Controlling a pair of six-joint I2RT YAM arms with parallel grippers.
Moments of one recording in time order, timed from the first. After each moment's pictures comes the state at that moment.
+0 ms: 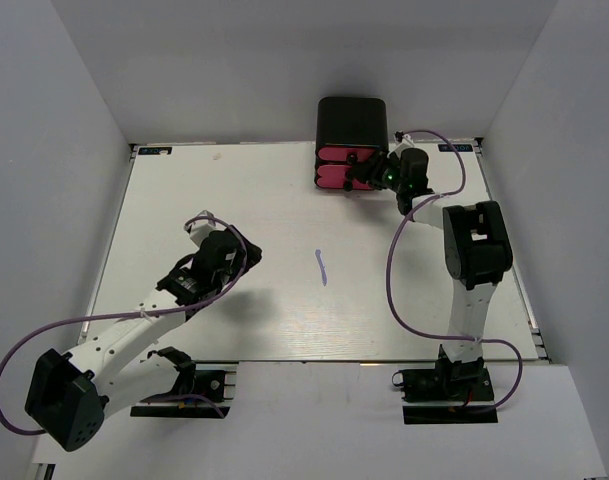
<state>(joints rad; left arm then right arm) -0.61 0.99 0.64 -0.29 -0.36 -1.02 0.21 2.05 1.27 0.52 -0.41 0.59</state>
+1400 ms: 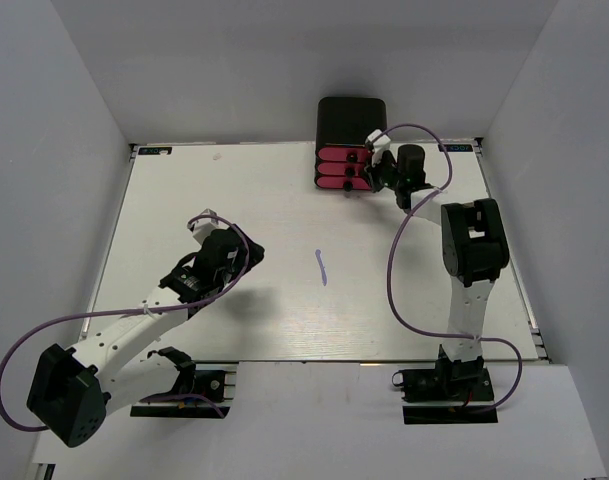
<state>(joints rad) -0.61 1.02 0.64 -0.26 -0.34 -1.02 0.21 2.09 1.35 0.38 -0.49 -0.31</state>
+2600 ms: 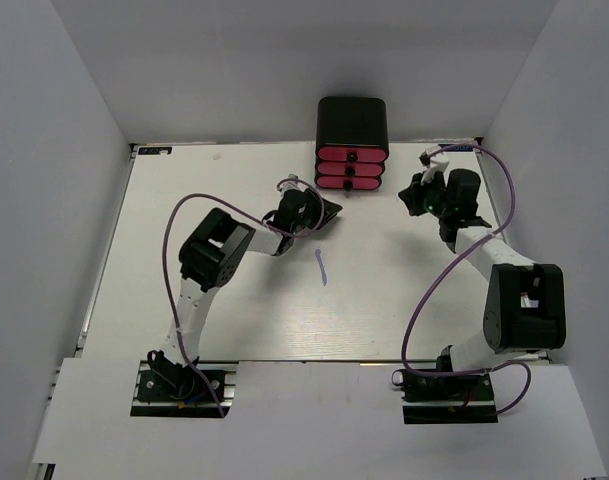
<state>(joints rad) -0.60 2.25 1.26 0.66 0.08 -1.20 0.06 1.51 0.88 0.28 -0.47 -0.09</state>
